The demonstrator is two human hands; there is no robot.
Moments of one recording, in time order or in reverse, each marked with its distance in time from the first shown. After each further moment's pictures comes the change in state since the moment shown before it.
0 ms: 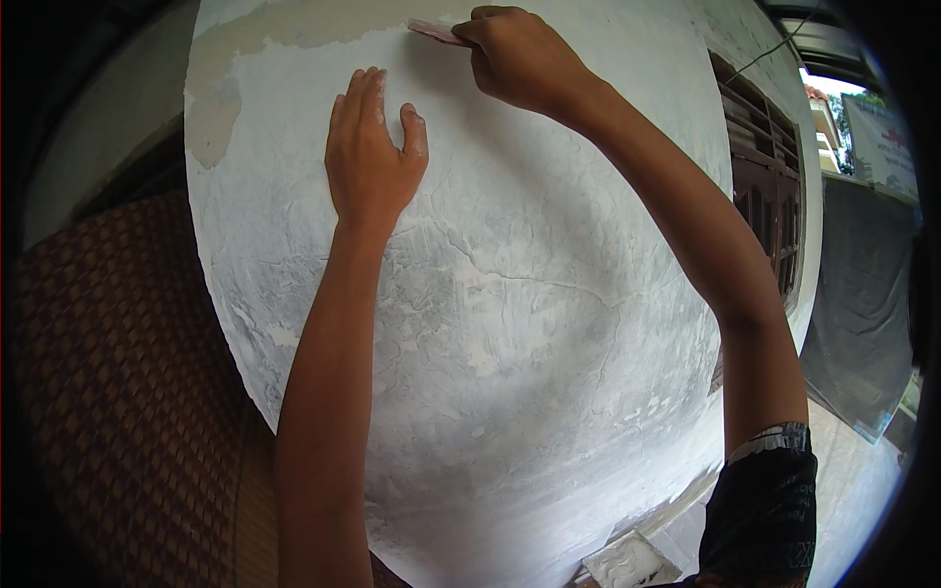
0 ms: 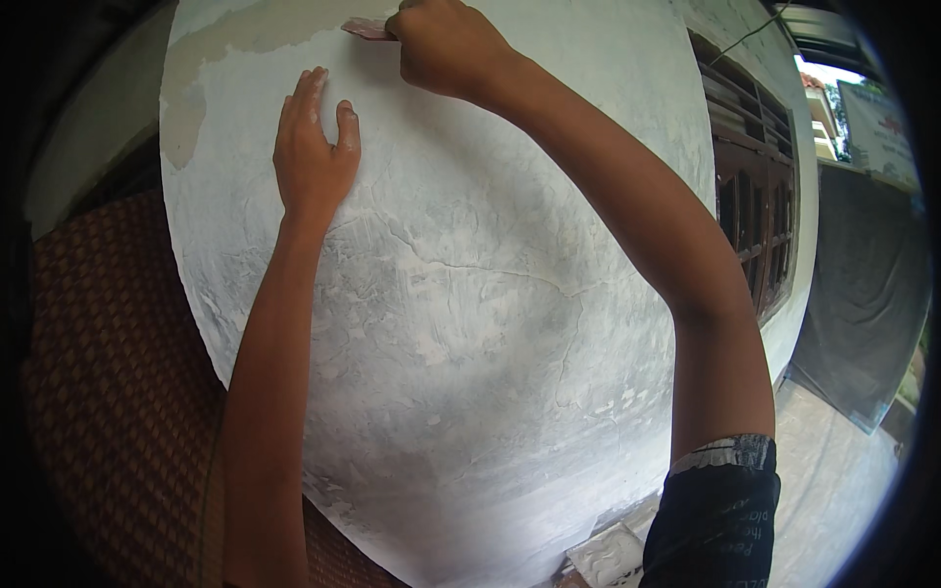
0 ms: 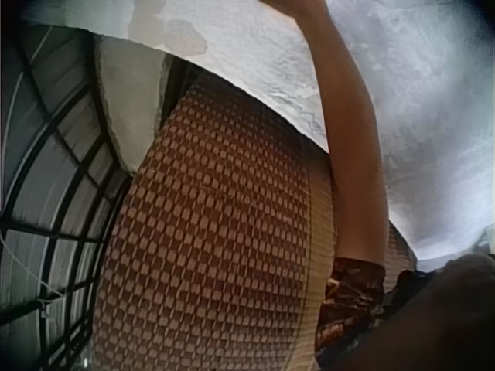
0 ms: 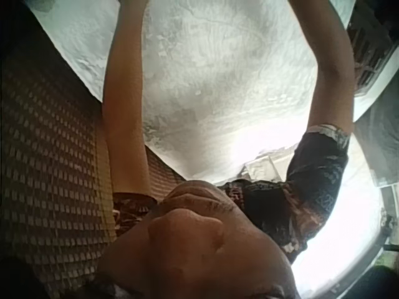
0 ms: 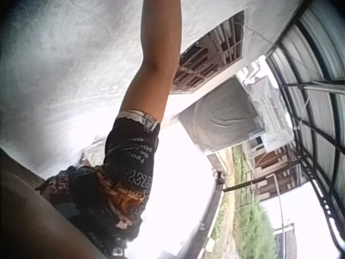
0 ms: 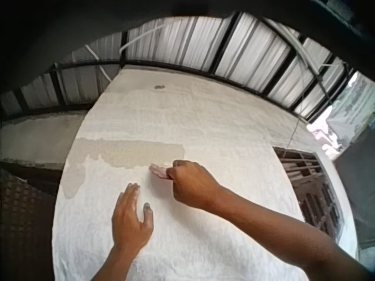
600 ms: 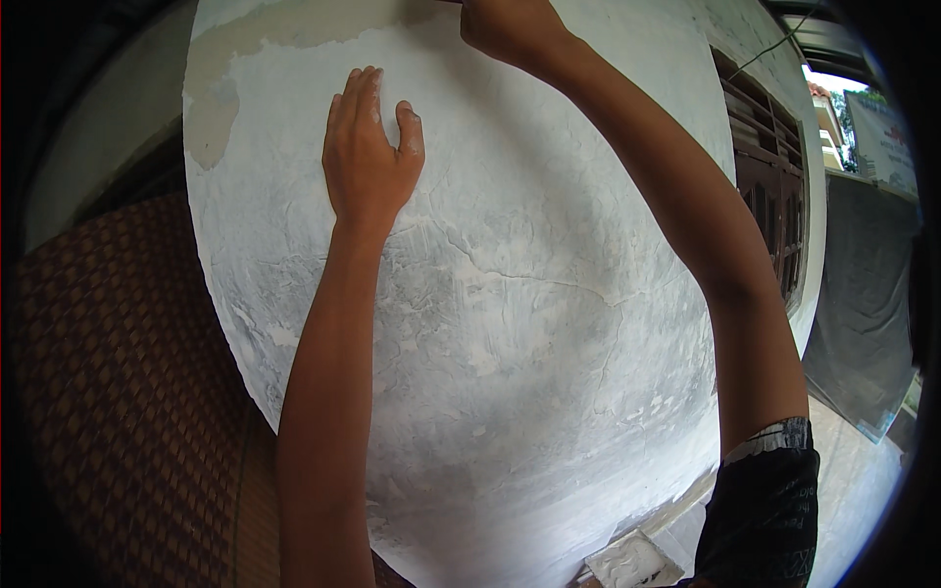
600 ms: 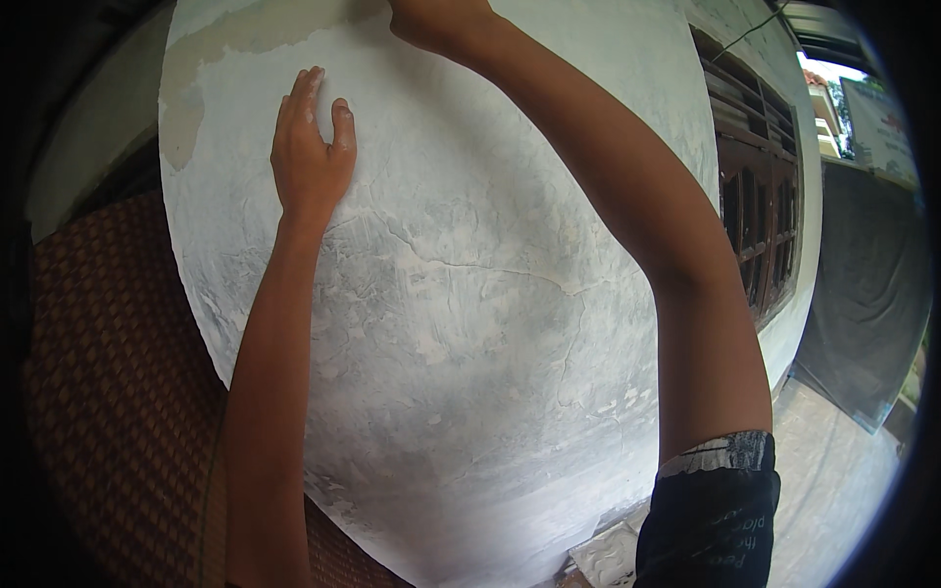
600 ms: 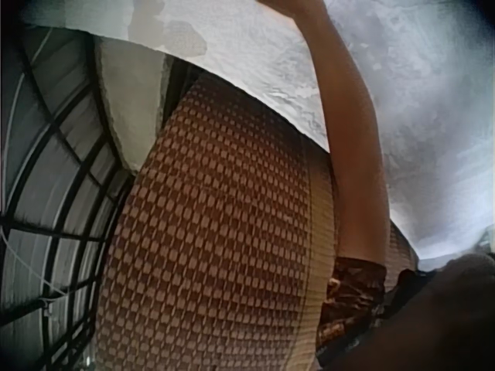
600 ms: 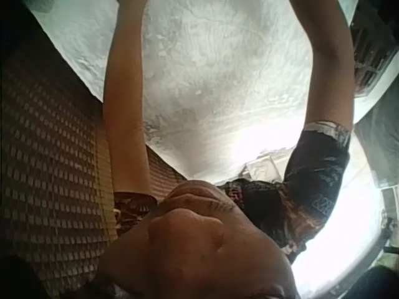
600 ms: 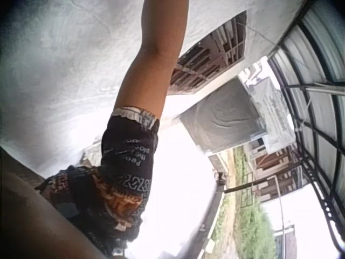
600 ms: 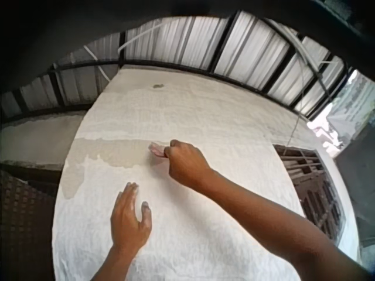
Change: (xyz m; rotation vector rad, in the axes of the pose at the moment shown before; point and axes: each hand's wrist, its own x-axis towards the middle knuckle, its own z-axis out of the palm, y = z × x) left_hand 0.001 0.007 0.005 0.004 0.044 0.032; right_hand 0.033 0.023 0.006 -0.099 0.240 -0.003
